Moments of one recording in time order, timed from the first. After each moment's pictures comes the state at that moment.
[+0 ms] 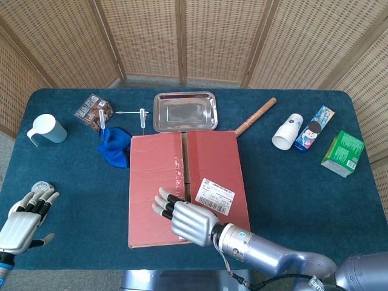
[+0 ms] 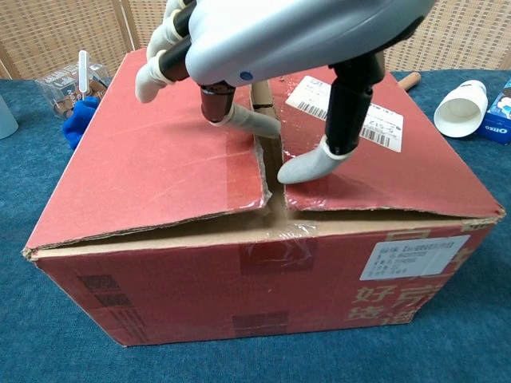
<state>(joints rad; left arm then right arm) -0.09 -1.12 0.11 -1.55 1.60 1.36 0.10 1.45 -0.90 -0.04 -2.36 -0.94 0.80 -1.18</state>
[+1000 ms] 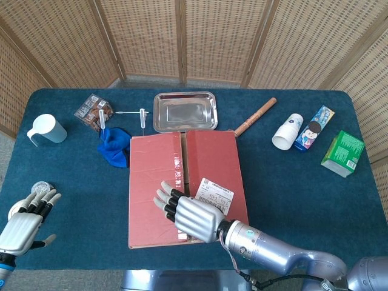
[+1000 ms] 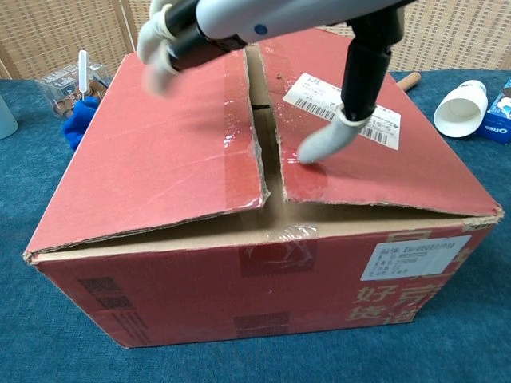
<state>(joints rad) -0.09 -1.12 0.12 -1.55 1.61 1.35 0.10 1.38 -0.86 -0.02 -2.36 -1.05 0.82 -1.13</state>
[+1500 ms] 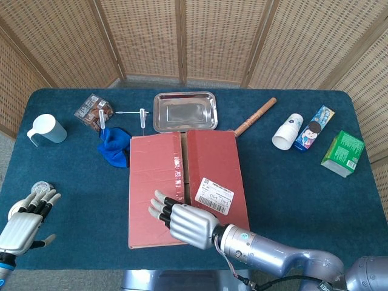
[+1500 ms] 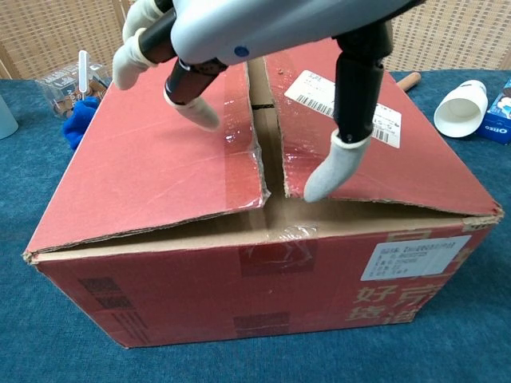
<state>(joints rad) -0.09 -1.13 0.11 -1.55 1.59 1.35 0.10 1.42 -0.84 0.00 -2.36 -1.07 0.72 -1.13</state>
